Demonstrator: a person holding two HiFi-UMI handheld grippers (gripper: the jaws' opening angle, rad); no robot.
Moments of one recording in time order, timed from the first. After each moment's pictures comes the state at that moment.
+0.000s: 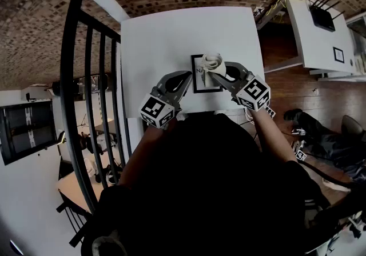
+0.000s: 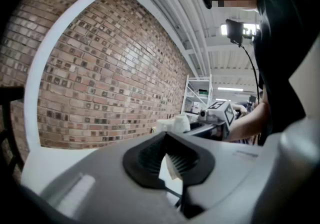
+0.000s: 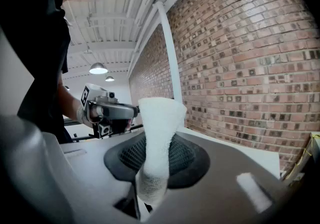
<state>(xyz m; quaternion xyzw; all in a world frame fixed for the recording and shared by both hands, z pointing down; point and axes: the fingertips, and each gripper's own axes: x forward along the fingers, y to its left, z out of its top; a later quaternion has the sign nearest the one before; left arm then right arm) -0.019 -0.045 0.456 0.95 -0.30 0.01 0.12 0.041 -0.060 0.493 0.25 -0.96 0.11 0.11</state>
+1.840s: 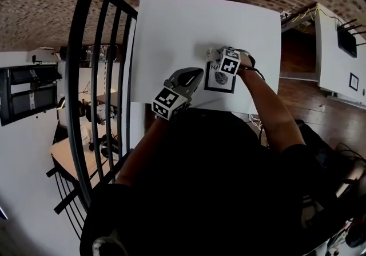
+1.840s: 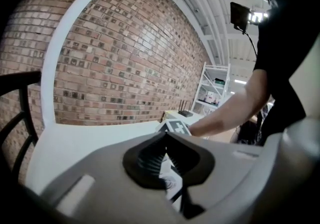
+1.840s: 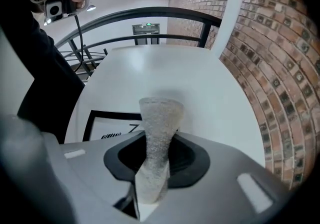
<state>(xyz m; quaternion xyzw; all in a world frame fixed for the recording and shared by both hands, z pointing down) -0.035 -0.073 0.529 0.91 -0.37 0.09 0.19 0.006 -0.138 0.743 0.01 -0.82 -0.01 0.57</state>
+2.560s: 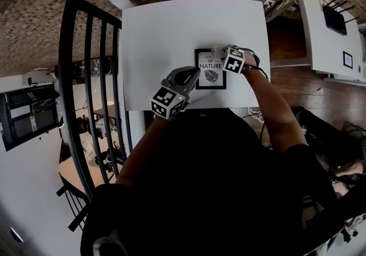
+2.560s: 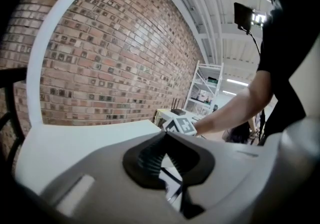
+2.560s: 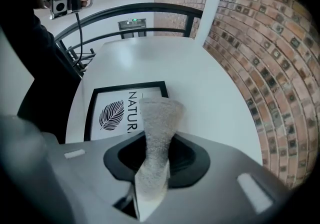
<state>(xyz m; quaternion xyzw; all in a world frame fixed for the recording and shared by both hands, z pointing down) 0.005 -0.073 0.531 0.92 -0.31 0.10 0.21 0.088 -0.141 0.742 0.08 -0.80 0.01 0.60</state>
